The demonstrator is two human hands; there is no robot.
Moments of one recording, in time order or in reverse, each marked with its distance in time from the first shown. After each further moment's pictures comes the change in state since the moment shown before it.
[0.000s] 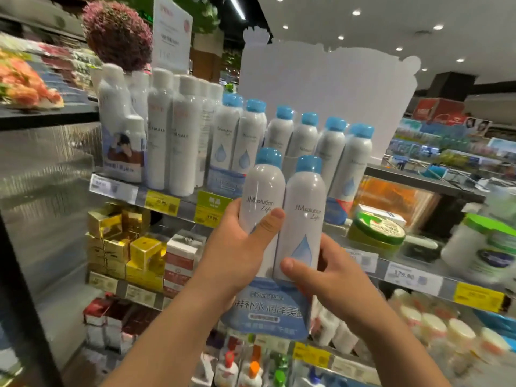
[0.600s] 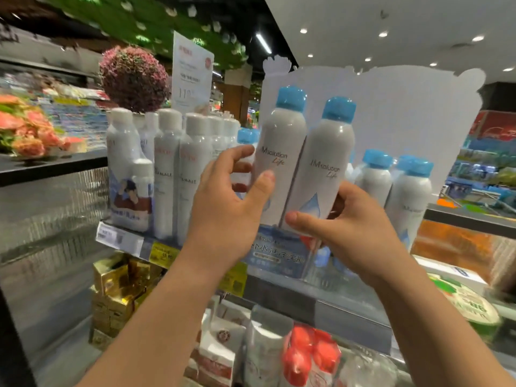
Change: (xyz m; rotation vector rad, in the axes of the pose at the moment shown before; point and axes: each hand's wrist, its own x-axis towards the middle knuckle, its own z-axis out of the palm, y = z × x) left_hand 0.134 0.040 -0.022 0.310 0.279 0.408; right_hand 0.164 -0.050 -0.029 -0.118 0.134 -0.340
